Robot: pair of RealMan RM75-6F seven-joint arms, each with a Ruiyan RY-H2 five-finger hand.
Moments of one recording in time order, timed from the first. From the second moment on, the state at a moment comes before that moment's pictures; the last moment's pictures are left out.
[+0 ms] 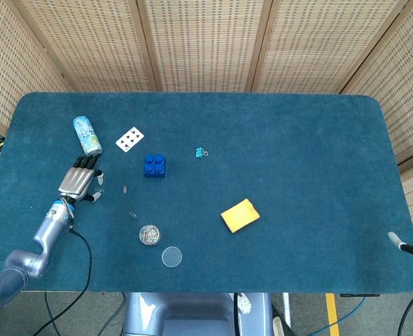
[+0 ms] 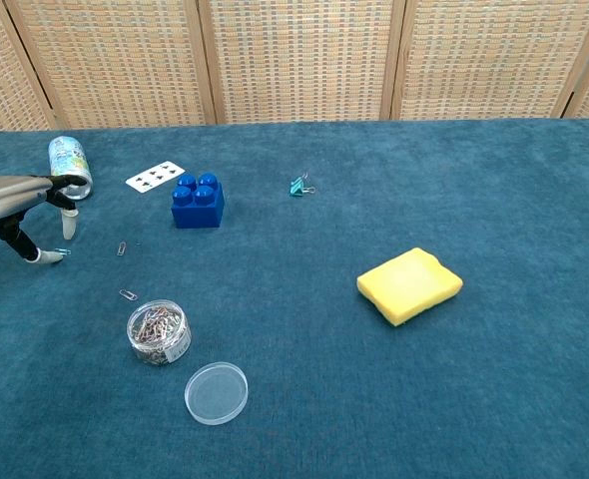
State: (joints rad) left arm -0.68 -1.74 -0.06 -0.59 1.39 0.82 -0.26; right arm 0.07 -1.03 0.18 -1.66 -1.32 1.49 0.00
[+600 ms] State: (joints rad) left arm -0.69 -1.76 -0.06 -0.58 1.39 0.78 -0.26; right arm 0.07 -1.03 0.18 -1.66 -1.32 1.48 0.00
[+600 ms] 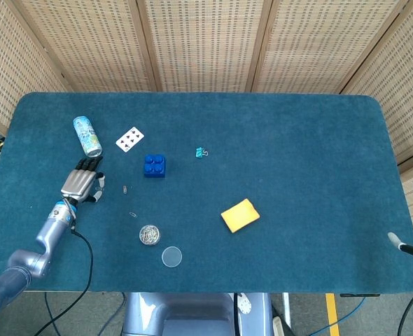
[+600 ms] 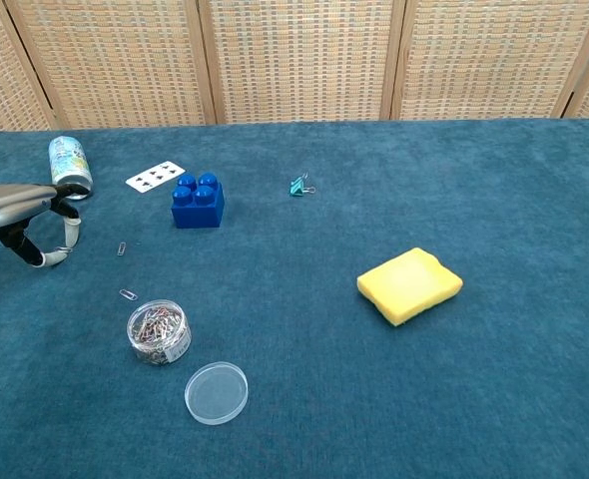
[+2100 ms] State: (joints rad) left arm -0.68 -1.62 -0.08 -0.87 1.41 0.87 -0.11; right arm 0.07 -1.02 0.18 -1.67 -1.33 1.49 0.02
